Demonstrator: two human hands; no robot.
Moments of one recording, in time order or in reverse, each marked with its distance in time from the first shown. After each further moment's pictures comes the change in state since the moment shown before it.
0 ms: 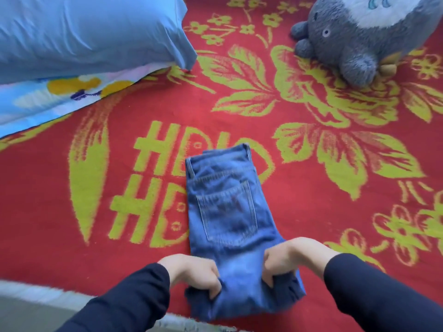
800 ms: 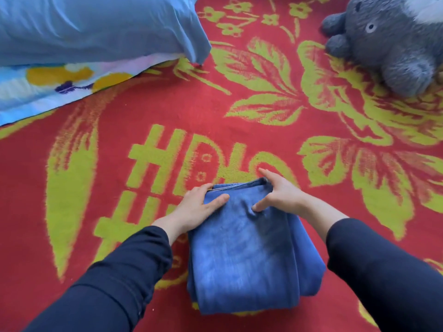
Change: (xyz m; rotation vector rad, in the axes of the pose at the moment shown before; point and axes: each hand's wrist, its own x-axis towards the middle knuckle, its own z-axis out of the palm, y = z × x) left_hand 0.076 -0.061 -0.166 -0.321 0.865 0.110; right_hand 0.066 0.007 -0.178 0.602 0.715 -0.252
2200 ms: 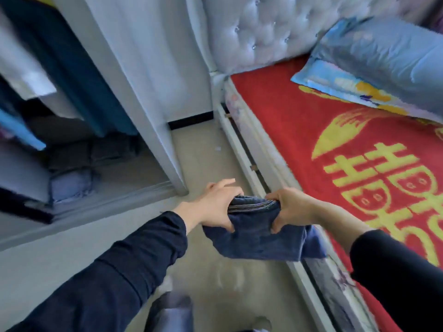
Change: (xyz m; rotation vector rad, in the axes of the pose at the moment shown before) left_hand -0.704 -0.177 0.085 0.068 0.512 -0.281; right_hand -0.465 -0.162 0.407 -1.005 -0.650 -0.822
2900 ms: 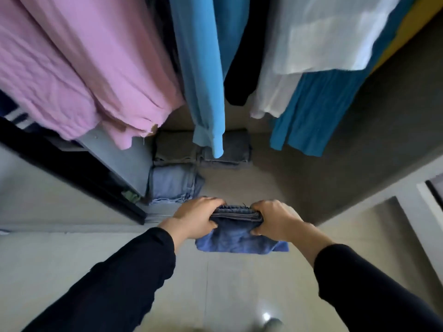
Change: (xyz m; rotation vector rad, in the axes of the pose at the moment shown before) left_hand -0.186 -0.628 -0.006 -0.028 0.238 -0.447; right_hand 0.516 -0.397 0.240 -0.442 0.028 -0.237
